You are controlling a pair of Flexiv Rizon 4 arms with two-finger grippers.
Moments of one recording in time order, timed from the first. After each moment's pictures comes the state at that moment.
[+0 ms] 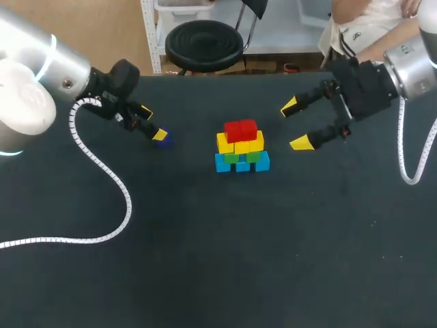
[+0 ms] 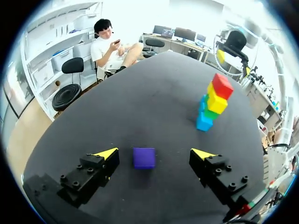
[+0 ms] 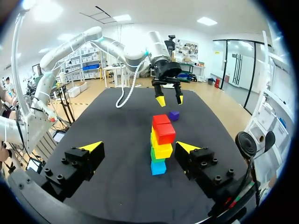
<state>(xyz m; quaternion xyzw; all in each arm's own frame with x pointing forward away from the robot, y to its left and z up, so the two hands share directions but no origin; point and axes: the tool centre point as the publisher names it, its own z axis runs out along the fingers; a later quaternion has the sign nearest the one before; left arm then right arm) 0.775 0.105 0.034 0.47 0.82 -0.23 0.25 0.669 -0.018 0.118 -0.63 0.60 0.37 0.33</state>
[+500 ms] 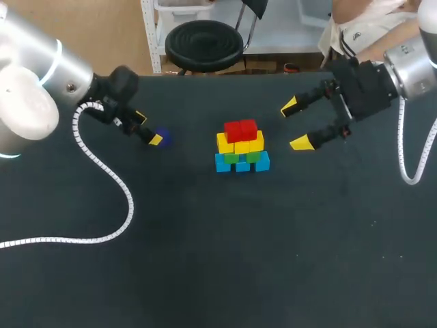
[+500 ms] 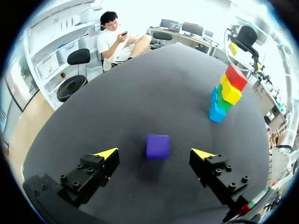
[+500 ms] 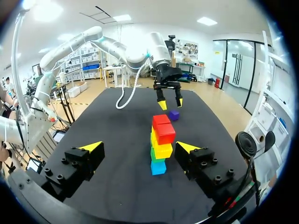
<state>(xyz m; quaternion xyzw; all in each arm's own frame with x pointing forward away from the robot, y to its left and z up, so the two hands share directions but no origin) 0.778 0.122 0.011 0.45 0.84 -0.20 0.23 0.669 -0.018 0.118 -0.63 0.60 0.37 0.33</state>
